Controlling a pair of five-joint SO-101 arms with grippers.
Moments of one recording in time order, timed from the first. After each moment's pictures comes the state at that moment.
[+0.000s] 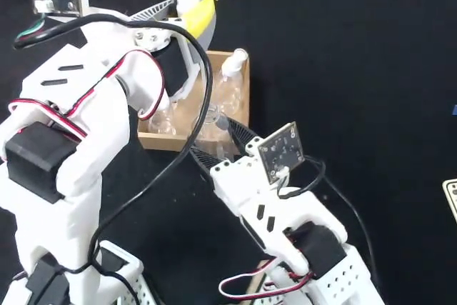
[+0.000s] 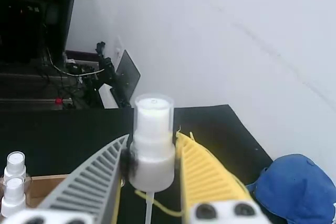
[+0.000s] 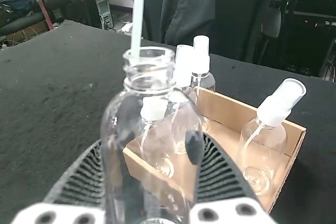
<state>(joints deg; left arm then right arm) 22.4 -24.3 -35.4 76.1 19.6 -34.8 -86.0 70.3 40.2 -4.2</state>
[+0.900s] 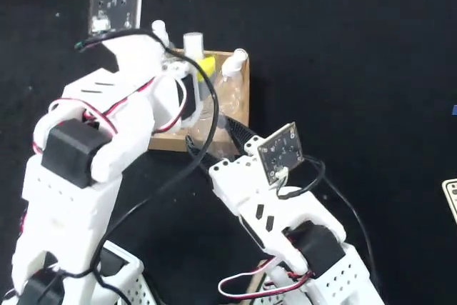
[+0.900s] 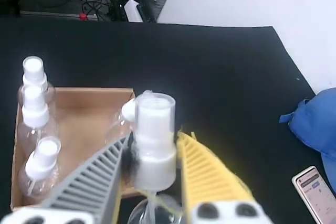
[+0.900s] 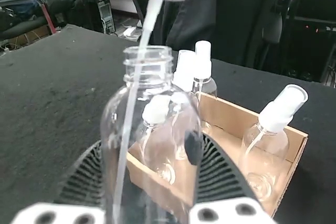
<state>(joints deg) 22.5 -32.3 -11.0 79.4 19.9 -35.0 -86.0 70.4 38.5 -4.2</state>
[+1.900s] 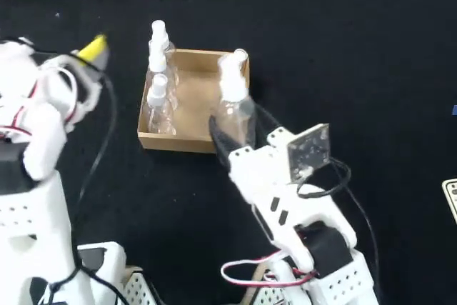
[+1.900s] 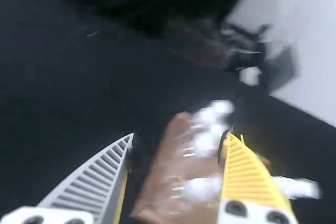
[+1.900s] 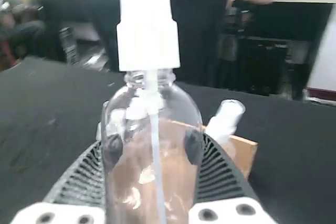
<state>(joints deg) -13.6 -42.7 3.7 76.6 19.6 -24.1 -88.9 72.5 34.2 -5.2</state>
